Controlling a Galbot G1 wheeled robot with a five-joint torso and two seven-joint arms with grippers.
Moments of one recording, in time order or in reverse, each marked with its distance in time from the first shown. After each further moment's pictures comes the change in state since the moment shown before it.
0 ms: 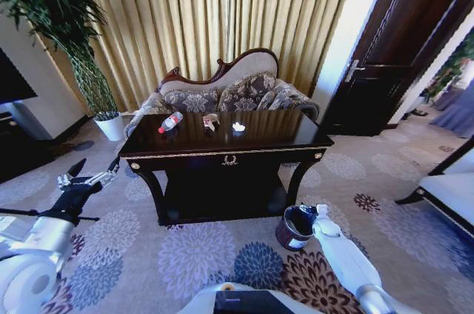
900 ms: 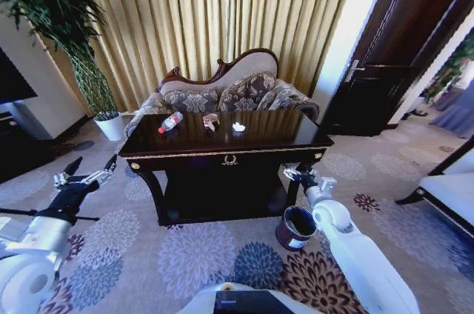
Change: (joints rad) left arm -0.007 -0.008 -0.005 0.007 -0.004 -0.021 0.006; right arm -0.312 -0.087 0.094 1.128 0.294 -0.135 0.071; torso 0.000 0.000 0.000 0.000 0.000
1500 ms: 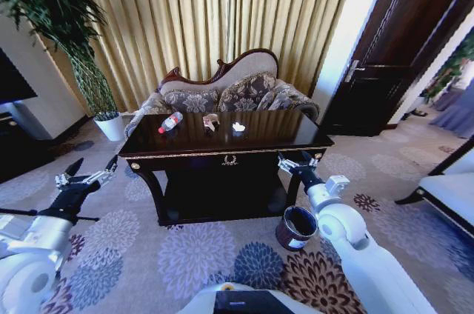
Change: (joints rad) left arm -0.001 0.008 0.001 0.000 0.002 0.033 -0.021; right arm -0.033 -0.007 0.000 0.128 0.003 -0.026 0.010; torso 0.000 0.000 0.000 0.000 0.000
